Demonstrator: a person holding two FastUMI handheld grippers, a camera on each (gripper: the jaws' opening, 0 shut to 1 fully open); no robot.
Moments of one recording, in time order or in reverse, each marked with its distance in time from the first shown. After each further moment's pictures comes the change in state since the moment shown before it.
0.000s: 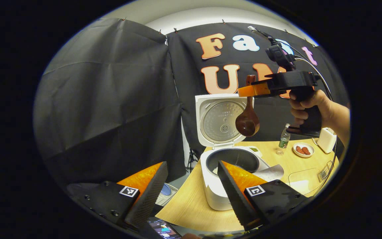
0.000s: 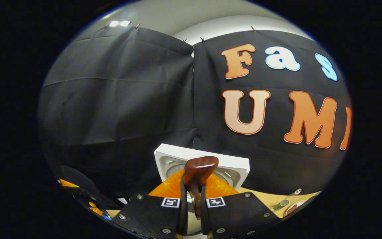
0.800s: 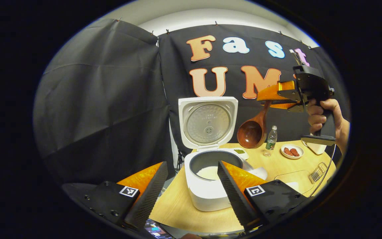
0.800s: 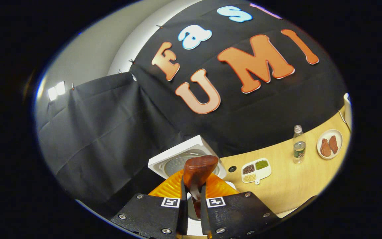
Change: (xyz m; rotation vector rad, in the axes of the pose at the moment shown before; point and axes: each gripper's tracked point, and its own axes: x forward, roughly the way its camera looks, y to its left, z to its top) left arm -0.012 -0.054 0.004 -0.009 -0.004 -0.097; right arm -0.103 -0.096 -0.044 0.714 0.032 -0.099
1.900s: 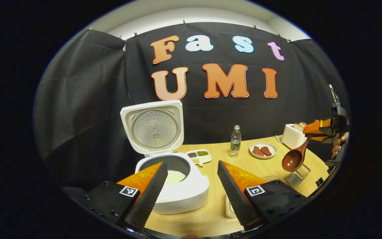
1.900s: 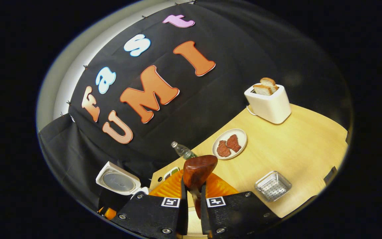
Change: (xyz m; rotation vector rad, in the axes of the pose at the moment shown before) left arm -0.002 -0.166 0.019 0.080 0.004 -0.198; right arm -0.237 -0.296 0.032 0.246 -0.172 -0.507
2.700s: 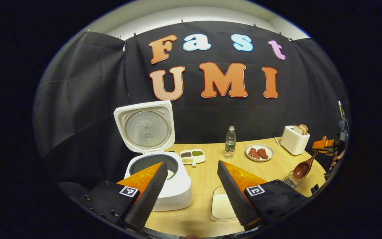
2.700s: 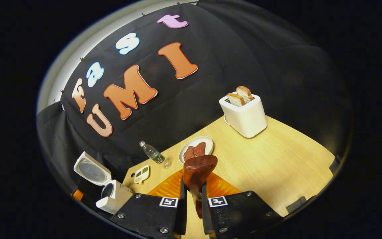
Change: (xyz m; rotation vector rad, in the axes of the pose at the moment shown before) left arm -0.006 -0.039 0.008 -0.024 0.023 0.063; right arm 0.003 -0.123 0.015 -0.158 0.018 -0.088
